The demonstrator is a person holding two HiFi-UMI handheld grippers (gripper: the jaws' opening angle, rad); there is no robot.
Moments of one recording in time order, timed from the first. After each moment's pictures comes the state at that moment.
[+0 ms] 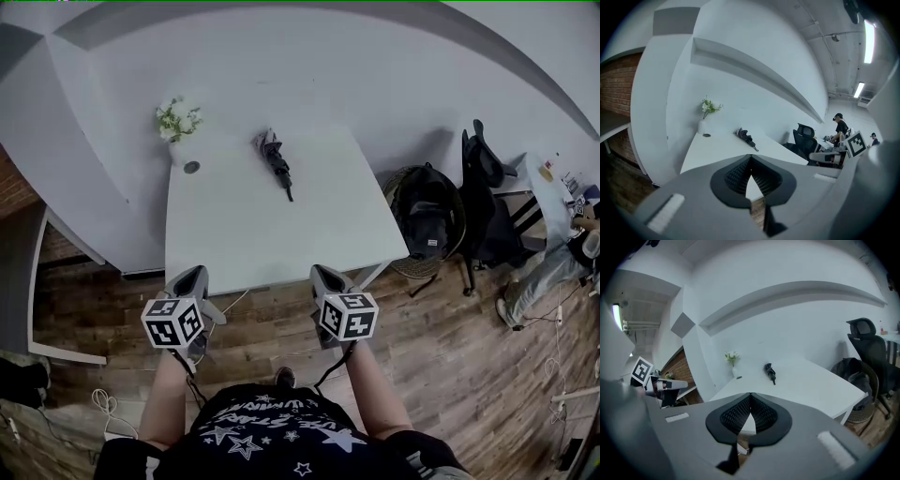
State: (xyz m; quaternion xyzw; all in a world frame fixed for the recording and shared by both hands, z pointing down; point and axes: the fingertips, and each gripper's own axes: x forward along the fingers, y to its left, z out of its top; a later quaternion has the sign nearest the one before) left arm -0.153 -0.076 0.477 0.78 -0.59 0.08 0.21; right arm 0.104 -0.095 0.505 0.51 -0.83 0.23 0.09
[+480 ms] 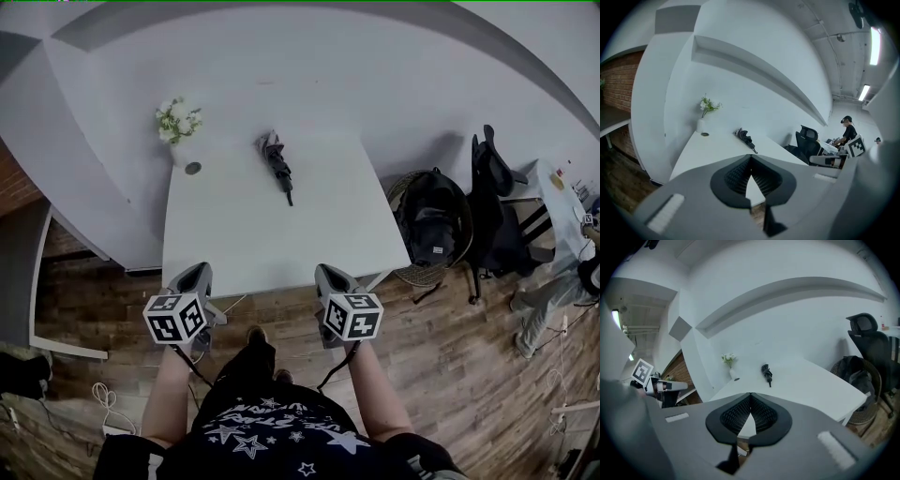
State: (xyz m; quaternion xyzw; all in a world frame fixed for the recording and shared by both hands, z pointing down) left arm -0.132 -0.104 0.475 0.77 -0.60 0.07 0.22; right arm 0.129 -0.126 0.506 0.50 -0.83 0.24 0.08
